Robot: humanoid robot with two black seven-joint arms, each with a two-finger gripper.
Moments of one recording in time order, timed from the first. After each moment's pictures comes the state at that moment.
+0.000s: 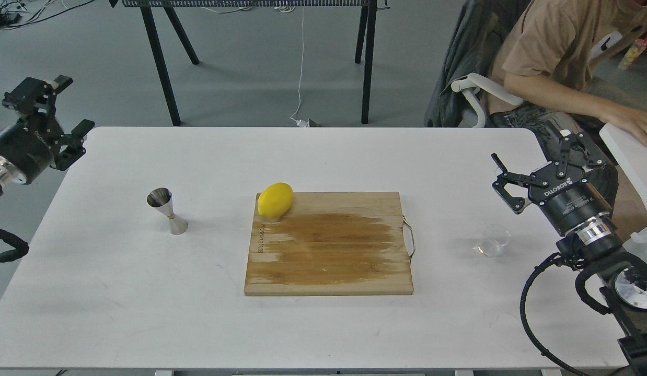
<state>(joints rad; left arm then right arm) -0.65 0.75 -0.70 -0.77 0.65 -0.49 -0.49 0.13 -0.38 1.36 1.21 0.10 0.49 -0.11</state>
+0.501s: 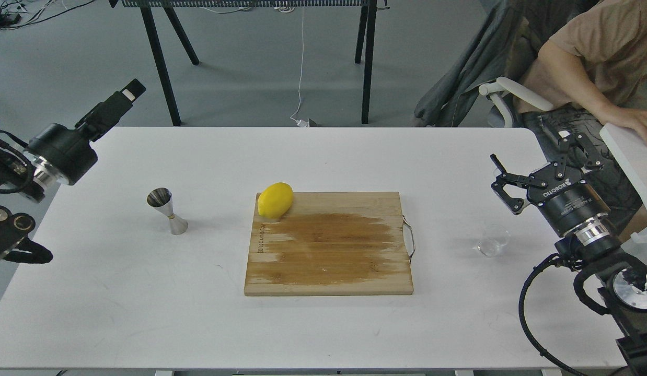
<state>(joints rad) -0.45 0.84 -0.69 -1.19 1.36 0.41 -0.49 0.13 -0.38 1.36 1.20 0.10 0.49 -0.11</state>
